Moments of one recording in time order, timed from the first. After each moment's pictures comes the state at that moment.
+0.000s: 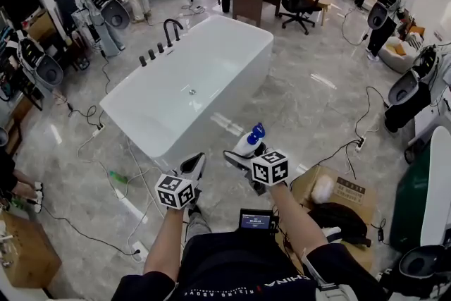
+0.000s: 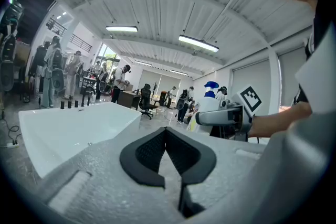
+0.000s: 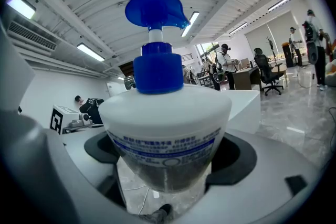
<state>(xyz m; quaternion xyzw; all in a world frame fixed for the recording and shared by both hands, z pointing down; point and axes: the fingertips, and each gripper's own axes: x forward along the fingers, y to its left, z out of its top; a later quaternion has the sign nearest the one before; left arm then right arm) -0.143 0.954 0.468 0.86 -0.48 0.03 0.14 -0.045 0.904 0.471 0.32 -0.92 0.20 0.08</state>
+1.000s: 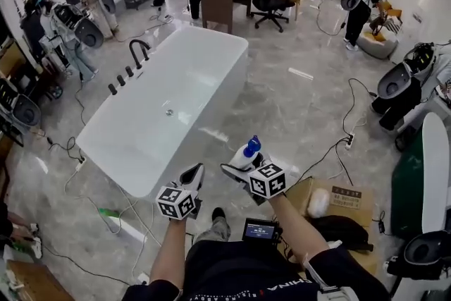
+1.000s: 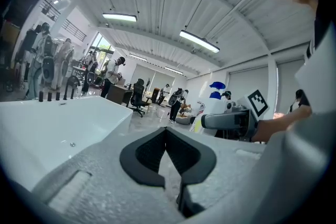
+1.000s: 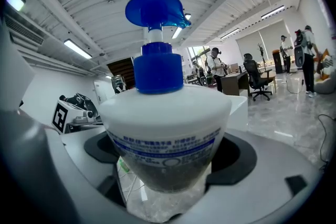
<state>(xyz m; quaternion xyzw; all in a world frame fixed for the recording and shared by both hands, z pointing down) -0.111 0.788 0.500 0.88 -0.43 0.02 0.17 -0.010 0.760 0.496 0.37 -0.90 0.19 0.09</state>
